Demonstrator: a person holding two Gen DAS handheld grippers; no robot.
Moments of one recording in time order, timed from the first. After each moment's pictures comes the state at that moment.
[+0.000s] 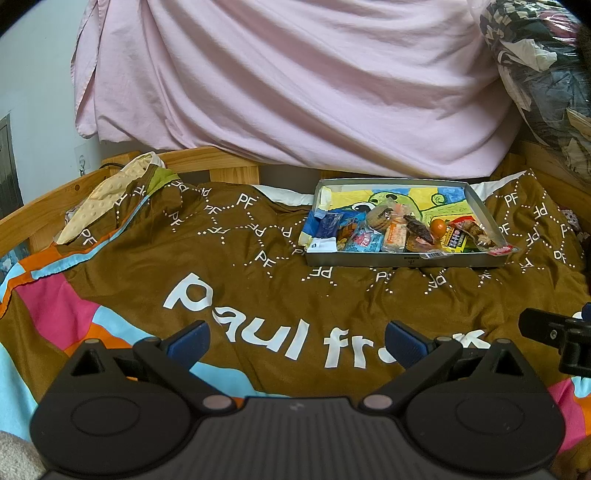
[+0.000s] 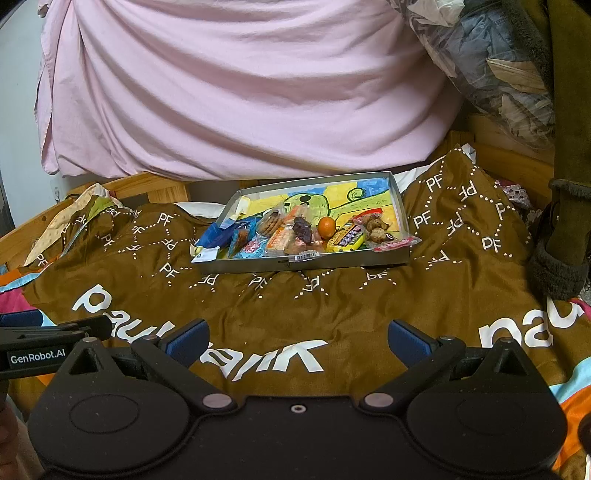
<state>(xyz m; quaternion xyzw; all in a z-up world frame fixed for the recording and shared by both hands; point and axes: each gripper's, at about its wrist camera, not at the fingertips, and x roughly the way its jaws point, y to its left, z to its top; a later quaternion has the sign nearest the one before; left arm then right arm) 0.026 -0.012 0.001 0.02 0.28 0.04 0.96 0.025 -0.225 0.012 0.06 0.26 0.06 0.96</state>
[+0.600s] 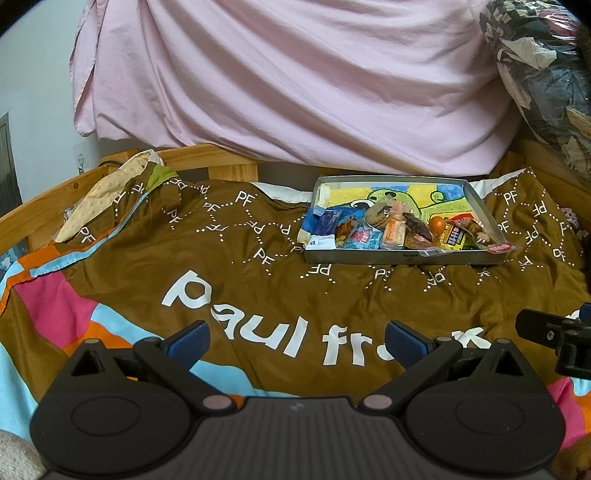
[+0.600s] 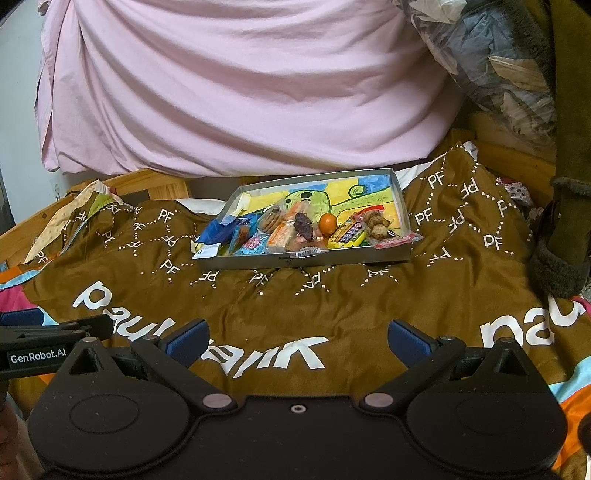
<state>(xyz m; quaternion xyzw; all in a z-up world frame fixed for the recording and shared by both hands) 0.026 -0.012 0.000 0.02 0.28 0.04 0.96 0.025 -0.224 0.010 0.06 0.27 0.06 0.96</state>
